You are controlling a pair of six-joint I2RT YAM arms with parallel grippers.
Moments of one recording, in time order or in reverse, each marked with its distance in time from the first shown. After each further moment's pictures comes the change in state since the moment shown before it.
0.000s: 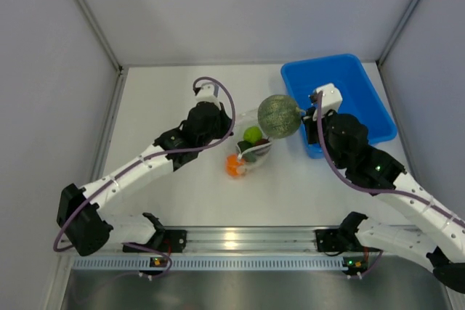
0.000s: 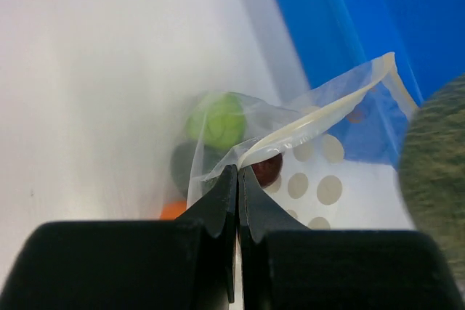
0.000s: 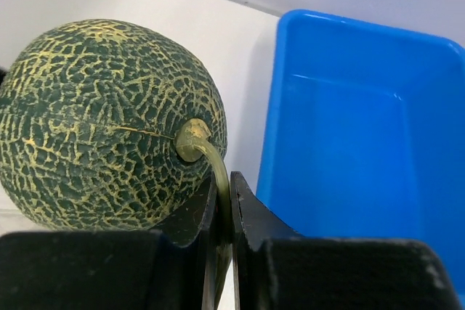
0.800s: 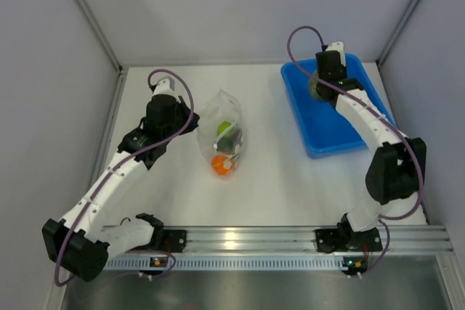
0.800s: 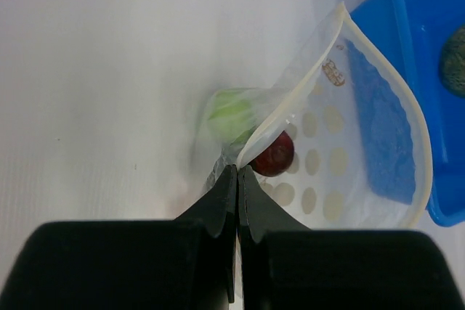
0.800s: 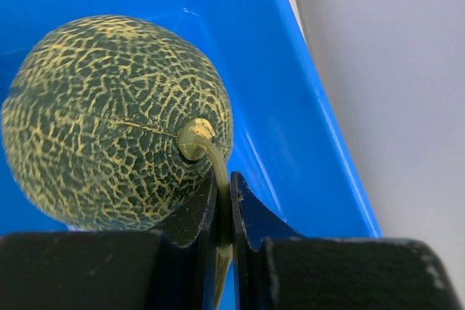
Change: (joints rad) left arm 0.336 -0.176 -0.031 -0.187 0.120 -0.016; right arm -0.558 0.708 0.388 -0.040 0.194 0.001
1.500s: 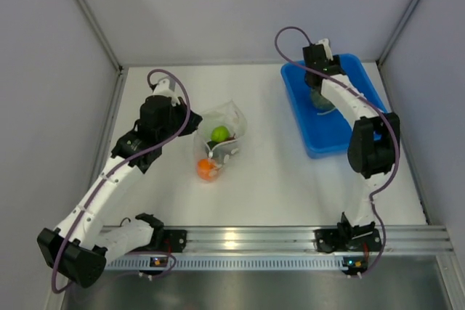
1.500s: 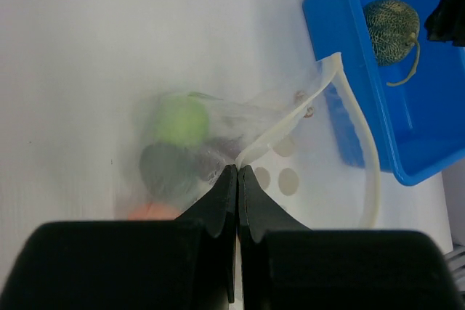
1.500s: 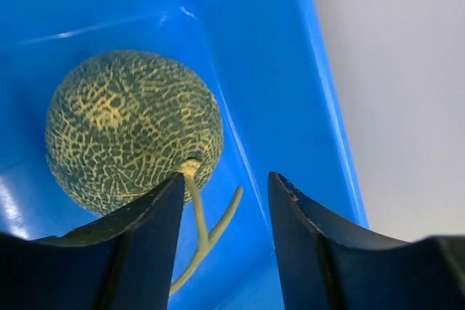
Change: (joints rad) left arm 0.002 -0.061 0.031 -0.035 0.121 0.031; right arm -0.001 0.406 0.304 -0.070 0.114 -0.103
